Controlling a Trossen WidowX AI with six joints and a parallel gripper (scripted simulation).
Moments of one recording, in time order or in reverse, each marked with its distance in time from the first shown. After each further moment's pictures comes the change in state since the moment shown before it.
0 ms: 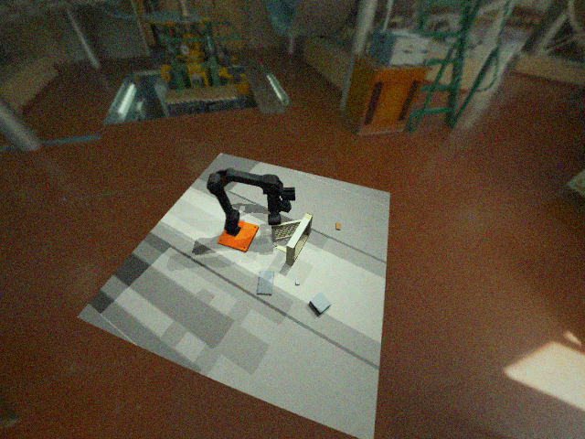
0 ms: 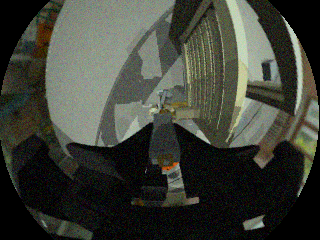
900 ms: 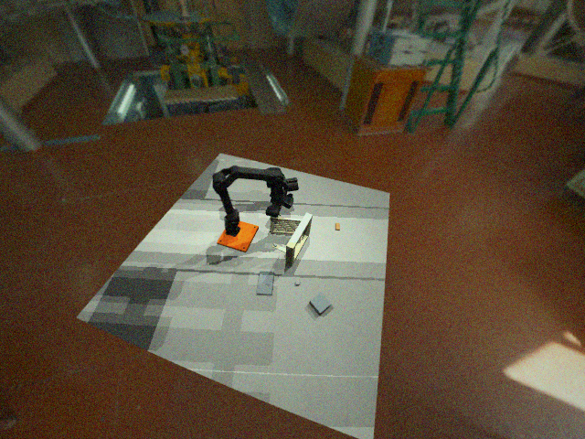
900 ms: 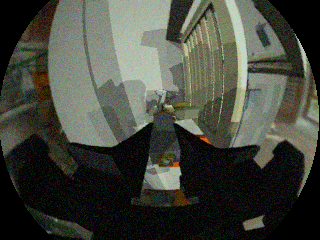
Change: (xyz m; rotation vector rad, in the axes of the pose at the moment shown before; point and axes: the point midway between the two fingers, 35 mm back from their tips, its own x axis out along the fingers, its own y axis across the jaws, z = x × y) arm 0.000 0.050 0.020 0.358 -0.003 0.005
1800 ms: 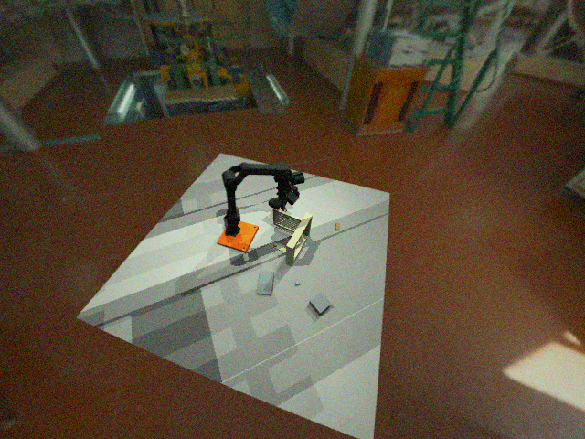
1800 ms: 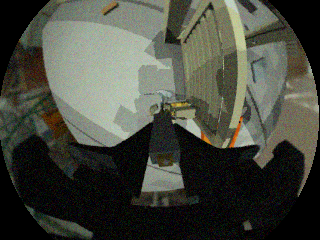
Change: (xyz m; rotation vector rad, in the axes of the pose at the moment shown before) arm -0.001 0.051 0.020 0.363 -0.001 0.005
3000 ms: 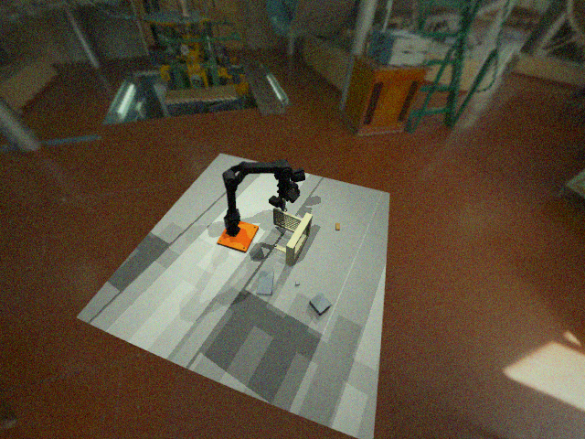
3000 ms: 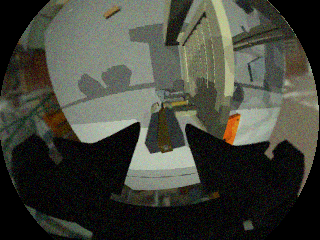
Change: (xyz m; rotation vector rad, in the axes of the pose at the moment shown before) arm -0.014 0.003 0.001 0.013 0.001 0.002
